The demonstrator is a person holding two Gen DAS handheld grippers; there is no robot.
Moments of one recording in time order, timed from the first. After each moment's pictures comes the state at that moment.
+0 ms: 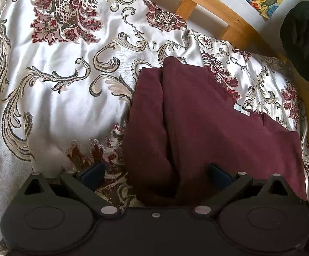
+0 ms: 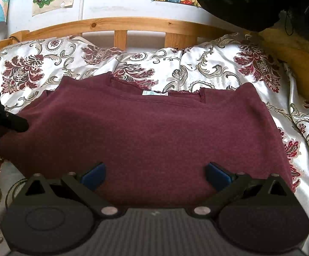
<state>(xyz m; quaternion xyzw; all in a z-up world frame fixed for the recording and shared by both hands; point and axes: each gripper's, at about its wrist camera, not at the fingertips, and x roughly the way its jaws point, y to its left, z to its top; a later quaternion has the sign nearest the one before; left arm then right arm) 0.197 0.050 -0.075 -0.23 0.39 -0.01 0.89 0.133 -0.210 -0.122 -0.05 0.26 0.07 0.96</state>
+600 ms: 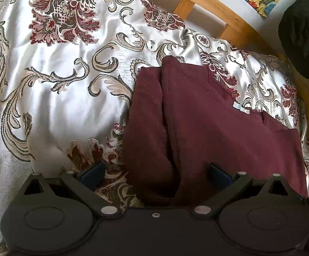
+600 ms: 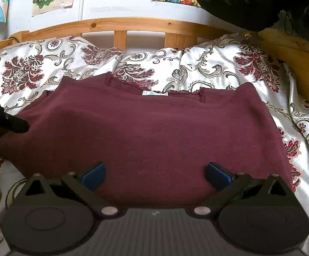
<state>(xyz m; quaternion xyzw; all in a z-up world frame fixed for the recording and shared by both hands) 0.196 0.049 -0.076 -0.22 0.39 -0.01 0.89 0.133 -0.210 -0.122 -0.05 0.26 0.07 0.96</state>
